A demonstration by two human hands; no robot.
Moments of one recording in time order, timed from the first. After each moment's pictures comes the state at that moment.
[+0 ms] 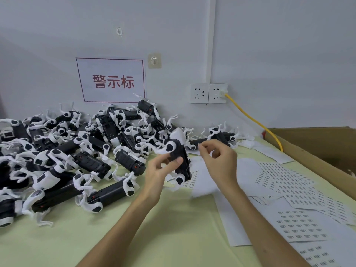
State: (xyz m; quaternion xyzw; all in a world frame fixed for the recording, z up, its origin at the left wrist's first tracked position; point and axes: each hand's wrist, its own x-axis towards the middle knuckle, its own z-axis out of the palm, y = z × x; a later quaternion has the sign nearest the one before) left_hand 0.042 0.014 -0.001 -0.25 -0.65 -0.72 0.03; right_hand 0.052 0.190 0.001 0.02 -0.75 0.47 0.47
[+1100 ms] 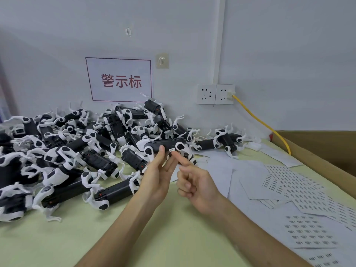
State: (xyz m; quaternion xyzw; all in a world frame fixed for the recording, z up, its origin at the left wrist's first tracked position) left_hand 0.019 0.007 -0.010 -0.10 -0.37 -0.91 -0.13; right_hand 0.068 0.129 -0.013 0.10 -0.53 0.84 -0.06
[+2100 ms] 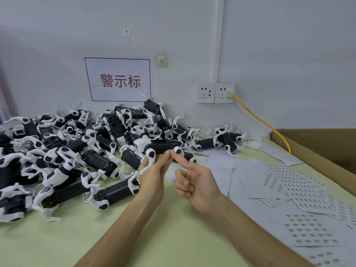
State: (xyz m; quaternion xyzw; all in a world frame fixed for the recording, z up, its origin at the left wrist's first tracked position) left_hand 0.017 0.009 -0.017 -0.07 -0.43 -0.90 0.01; right_hand 0.071 0.130 -0.008 0.09 -0.49 0.86 -0.09
